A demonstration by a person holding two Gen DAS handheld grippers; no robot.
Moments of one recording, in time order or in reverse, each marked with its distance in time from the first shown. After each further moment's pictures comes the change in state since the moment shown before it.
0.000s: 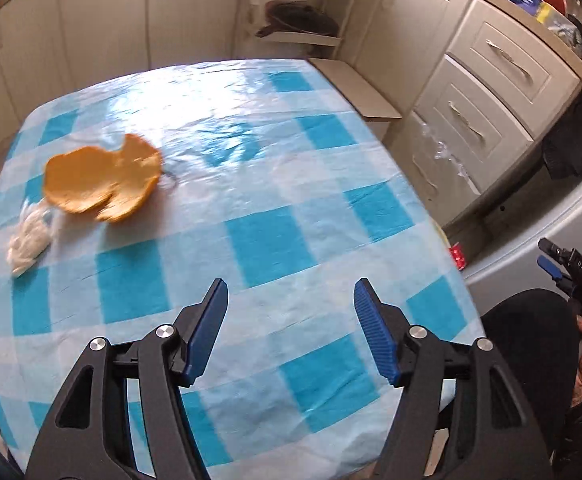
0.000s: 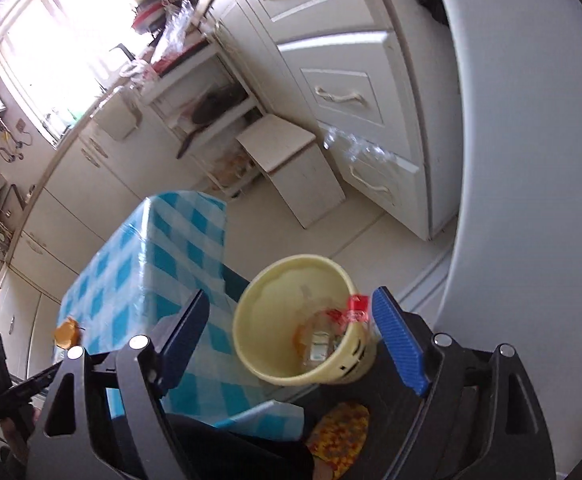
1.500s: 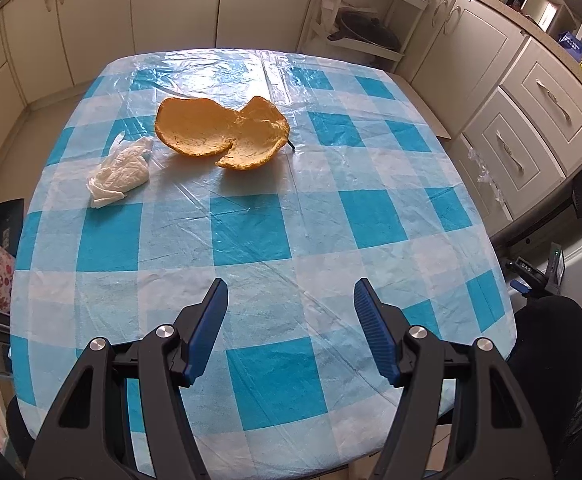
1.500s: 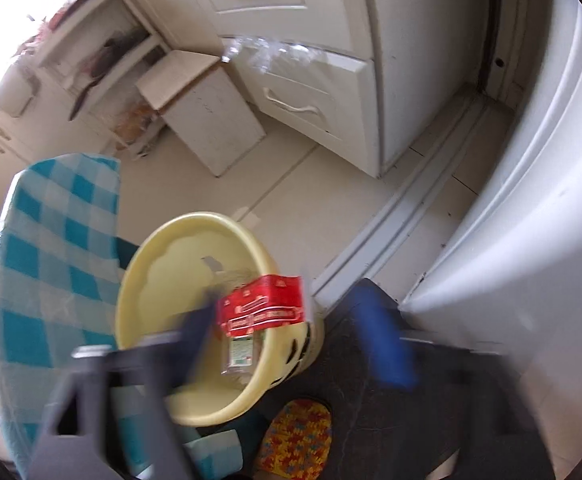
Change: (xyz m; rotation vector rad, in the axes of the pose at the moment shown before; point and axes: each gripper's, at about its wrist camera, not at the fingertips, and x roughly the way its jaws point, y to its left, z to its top) left arm -0.026 0.057 -0.033 -0.137 -0.012 0.075; right arm 0.147 -0.053 -0.009 0.112 0.168 -0.256
